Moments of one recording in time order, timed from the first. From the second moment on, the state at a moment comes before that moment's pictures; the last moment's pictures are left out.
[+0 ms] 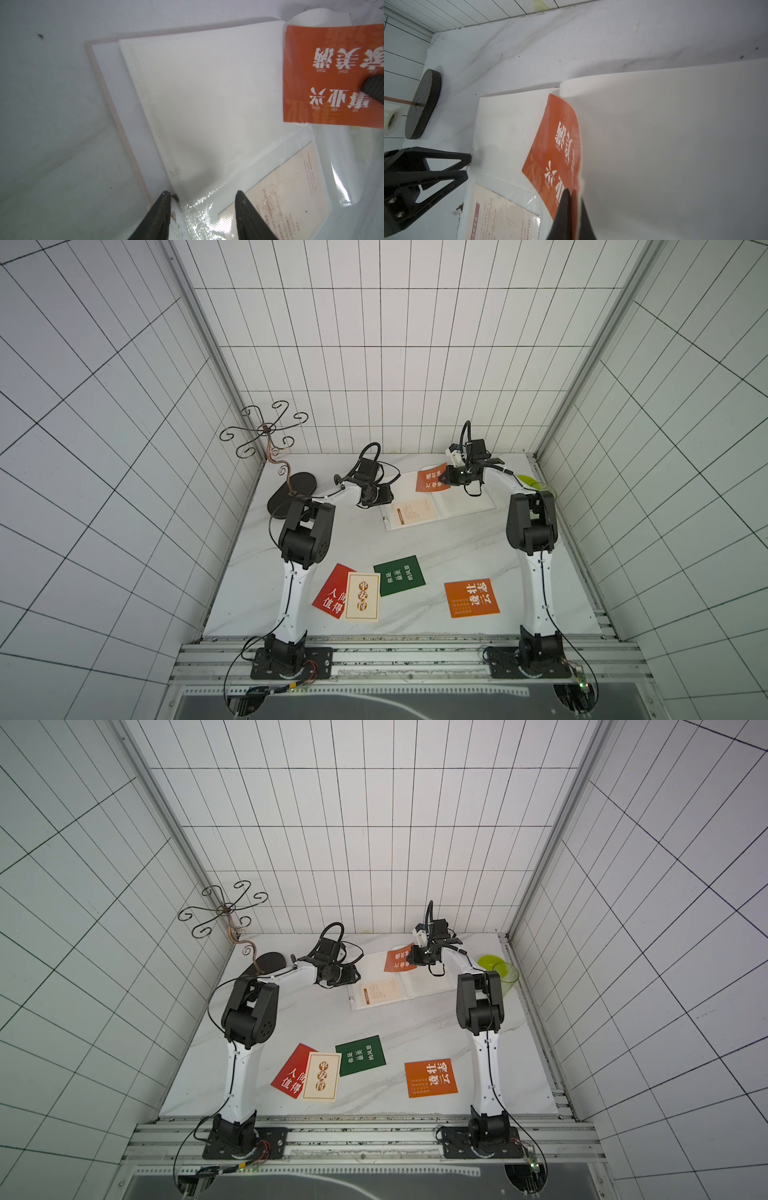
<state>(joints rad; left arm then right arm) -0.36 2.26 1.68 -0.36 0.27 -0.43 0.15 2.40 2.00 -0.52 -0.51 0.11</state>
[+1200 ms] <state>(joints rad) -0.36 2.26 1.67 -0.35 0.28 -0.43 0.12 2.43 2.06 -0.55 -0.39 0.19</state>
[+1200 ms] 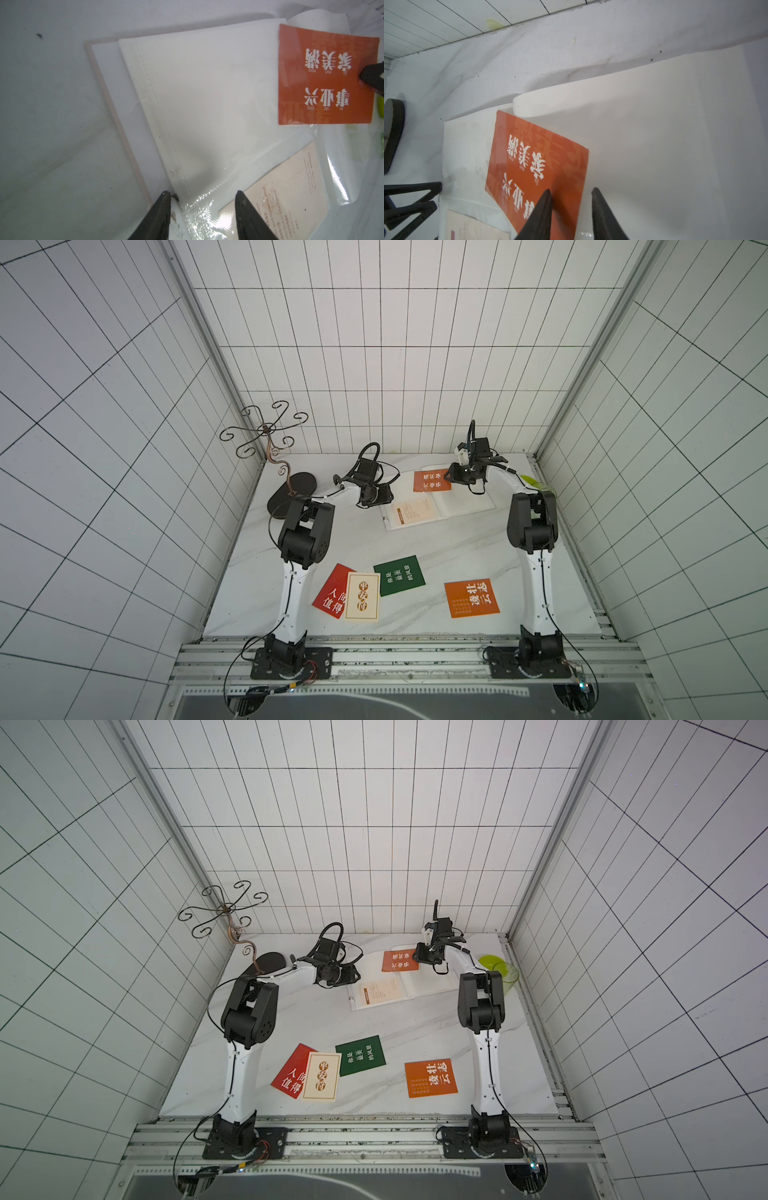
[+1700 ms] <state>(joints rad) -0.36 2.26 1.67 -0.35 0.29 -0.43 0.12 2.44 2.08 -0.53 -0.47 0.19</state>
